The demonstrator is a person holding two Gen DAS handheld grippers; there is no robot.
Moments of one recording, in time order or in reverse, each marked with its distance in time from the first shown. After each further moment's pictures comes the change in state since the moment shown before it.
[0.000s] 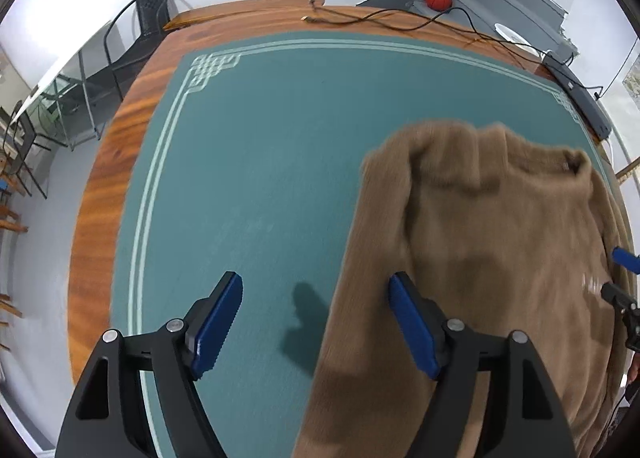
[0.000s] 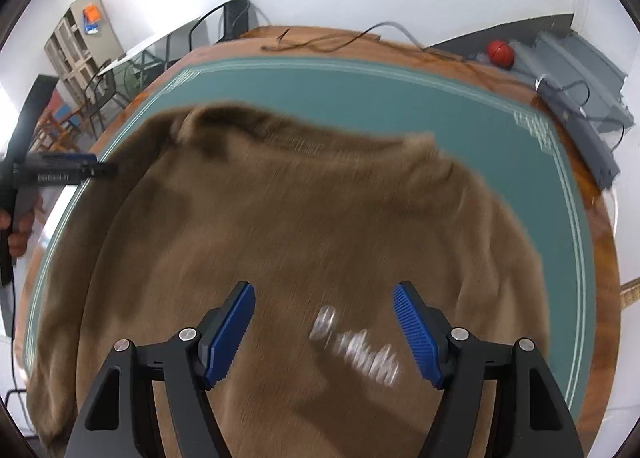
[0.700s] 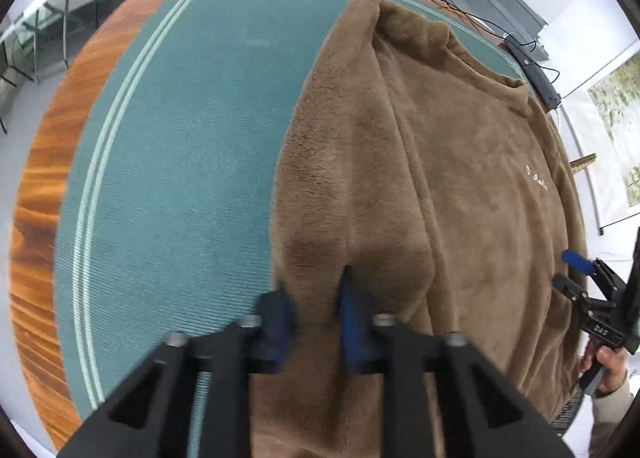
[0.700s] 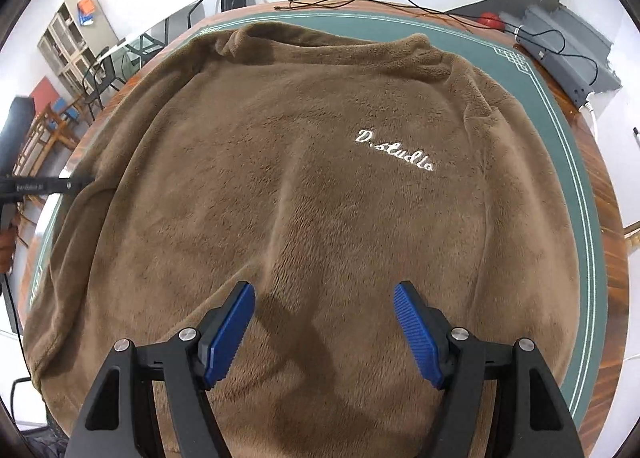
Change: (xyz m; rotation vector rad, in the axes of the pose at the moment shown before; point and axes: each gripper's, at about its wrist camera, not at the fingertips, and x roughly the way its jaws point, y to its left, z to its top) left arm -0.040 0.015 -0.126 -0.088 0.093 -0.188; right arm -0.046 0.039 -0.115 0.053 0.047 -0.015
